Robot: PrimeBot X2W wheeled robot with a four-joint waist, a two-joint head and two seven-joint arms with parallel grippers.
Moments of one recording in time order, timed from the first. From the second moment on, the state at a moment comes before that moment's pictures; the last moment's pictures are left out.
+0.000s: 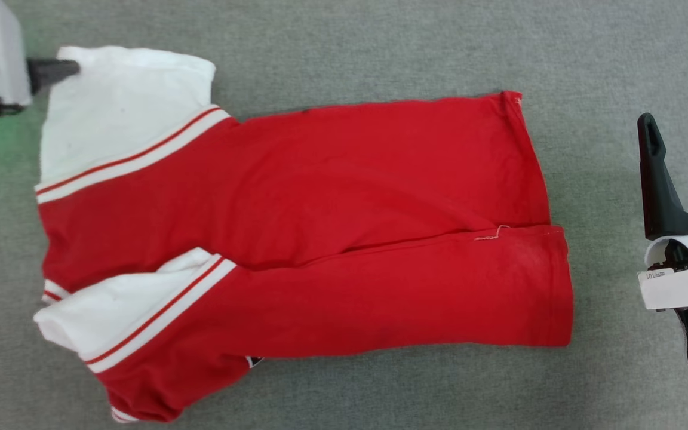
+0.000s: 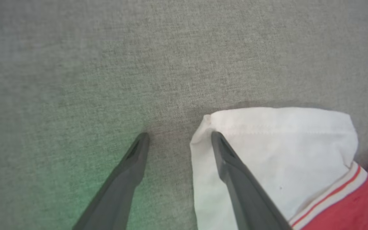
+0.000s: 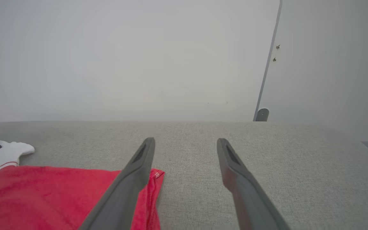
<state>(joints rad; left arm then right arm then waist) -1.37 0.70 -0.90 0.86 -1.17 -0.12 0.76 -0.31 -0.20 -0.02 -0.19 0.43 0.13 0.01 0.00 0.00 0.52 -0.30</state>
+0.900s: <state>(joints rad) -1.38 0.67 -0.94 0.70 -1.30 -0.13 0.81 -0.69 -0.35 0.19 0.06 0.58 0.13 0.56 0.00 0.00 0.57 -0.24</state>
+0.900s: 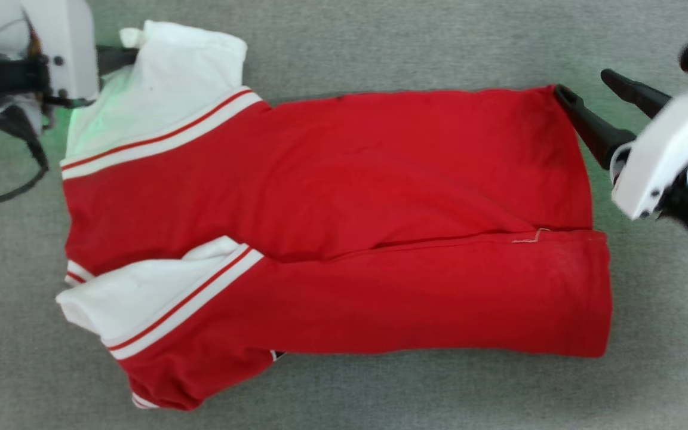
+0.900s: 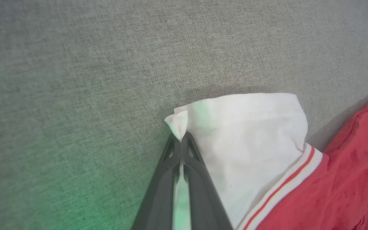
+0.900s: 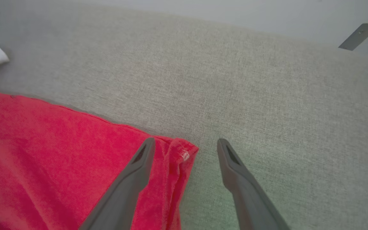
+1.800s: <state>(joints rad) -1.33 0.64 -1.00 0.46 -1.42 -0.13 0.55 -0.77 -0.51 0.26 0.16 0.75 0.13 0.83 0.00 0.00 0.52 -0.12</state>
